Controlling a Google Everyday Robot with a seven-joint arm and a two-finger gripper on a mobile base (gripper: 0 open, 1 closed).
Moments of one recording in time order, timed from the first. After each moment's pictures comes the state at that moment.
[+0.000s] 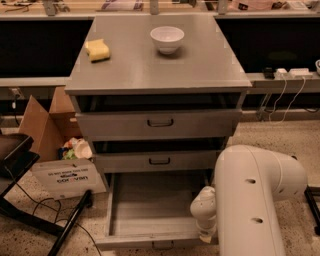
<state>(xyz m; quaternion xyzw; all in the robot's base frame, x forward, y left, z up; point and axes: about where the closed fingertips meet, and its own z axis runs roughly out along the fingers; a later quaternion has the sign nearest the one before) 0.425 -0.218 0.188 0.56 -0.82 0.00 0.12</state>
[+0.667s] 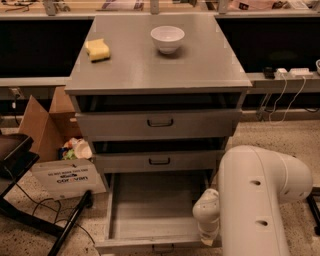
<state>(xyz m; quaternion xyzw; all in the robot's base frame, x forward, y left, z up) 0.410 -0.223 0.190 0.55 -0.82 0.00 0.13</state>
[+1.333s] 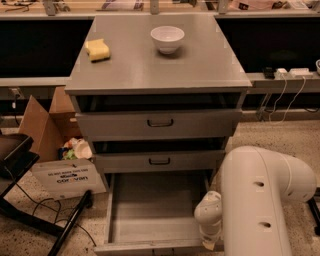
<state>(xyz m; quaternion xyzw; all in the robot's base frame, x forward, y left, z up) 0.399 -0.226 0.192 0.54 -0.83 -0.01 0.13</state>
